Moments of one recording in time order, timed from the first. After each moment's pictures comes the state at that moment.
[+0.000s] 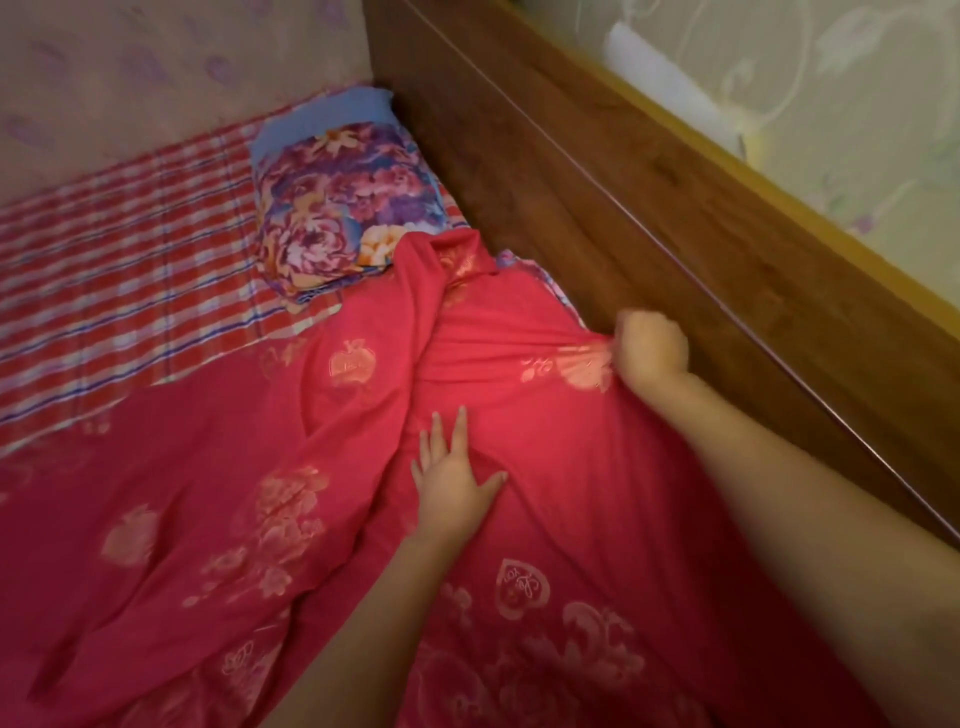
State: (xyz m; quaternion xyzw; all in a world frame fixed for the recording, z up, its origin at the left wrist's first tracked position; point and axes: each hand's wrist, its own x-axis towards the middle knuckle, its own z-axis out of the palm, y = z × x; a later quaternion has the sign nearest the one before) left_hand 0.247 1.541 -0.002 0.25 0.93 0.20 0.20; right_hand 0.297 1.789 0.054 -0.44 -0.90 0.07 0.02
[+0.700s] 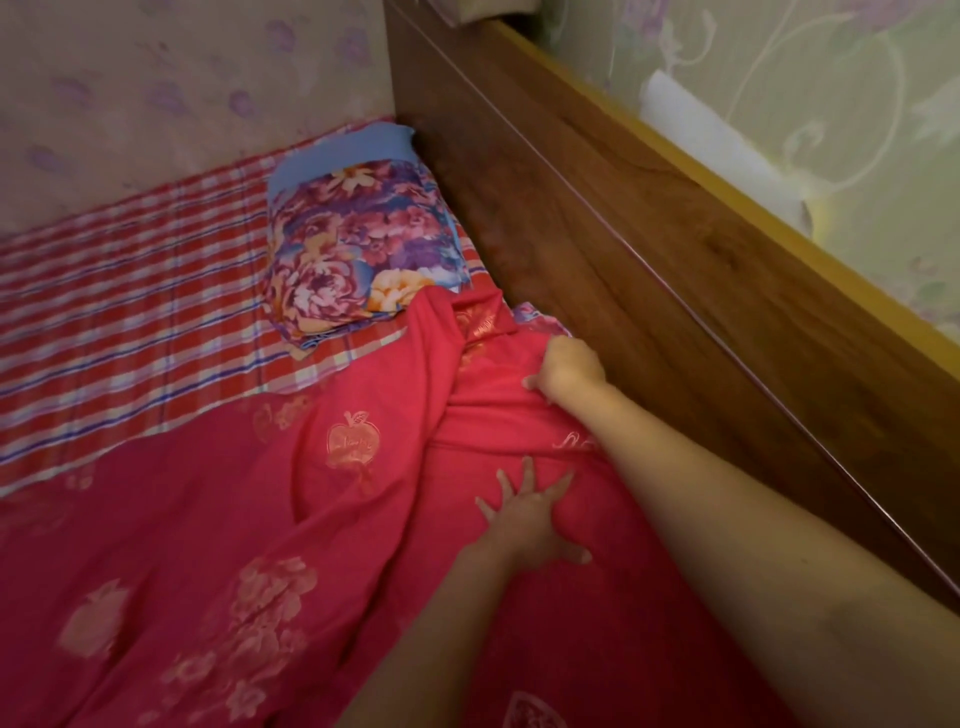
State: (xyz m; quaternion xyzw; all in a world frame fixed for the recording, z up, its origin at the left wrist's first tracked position) left_hand 0.205 1.646 -0.012 0.37 0.83 0.07 0.41; right_hand 0.153 1.799 0.039 -0.40 -0.88 0.24 -0.08
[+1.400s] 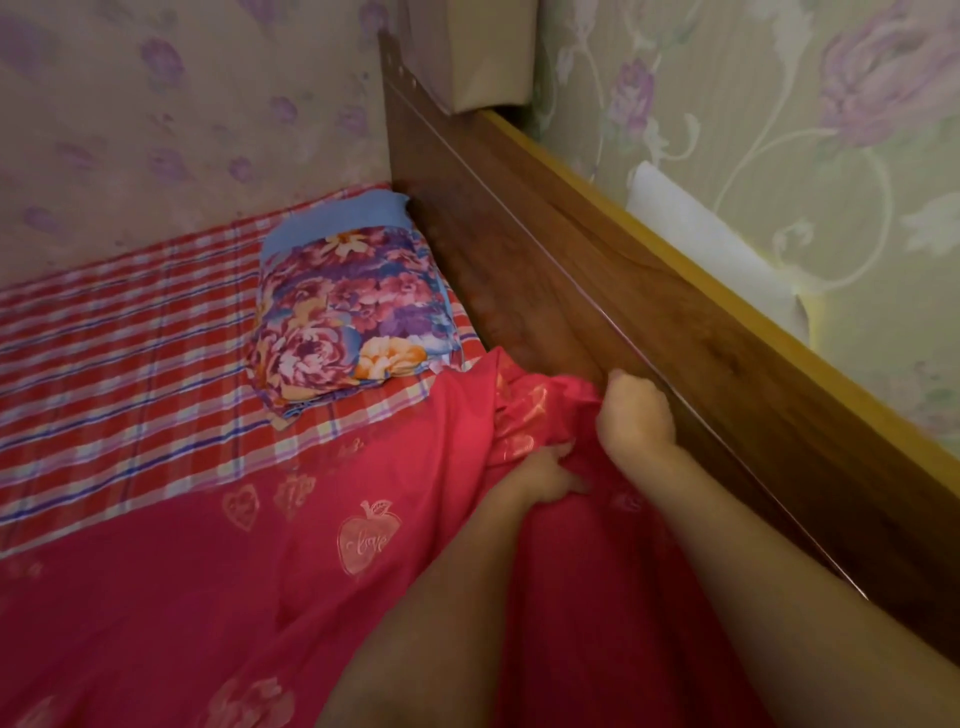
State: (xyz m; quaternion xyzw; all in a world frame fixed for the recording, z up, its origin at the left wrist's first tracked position) left_hand 0.109 1.767 0.002 0.33 0.79 0.29 0.42; right_hand 0.173 1.847 0.088 -0.48 -0.87 0.15 0.04
